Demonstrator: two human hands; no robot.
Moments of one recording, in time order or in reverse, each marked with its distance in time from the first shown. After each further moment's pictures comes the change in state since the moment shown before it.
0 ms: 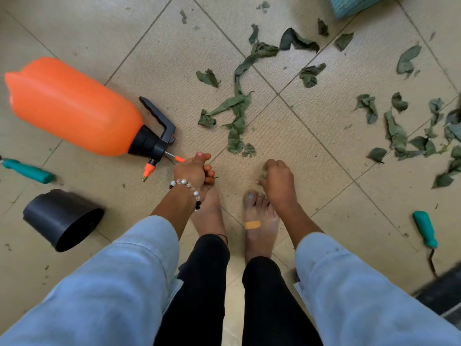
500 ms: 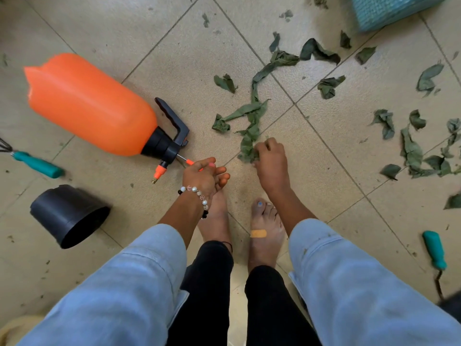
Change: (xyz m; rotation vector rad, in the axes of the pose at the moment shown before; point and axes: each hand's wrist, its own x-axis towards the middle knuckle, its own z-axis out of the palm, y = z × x) left_hand 0.004 0.000 -0.010 0.031 -0.010 0.073; right_hand 0.043 -0.048 0.000 -0.003 0.109 -0.222
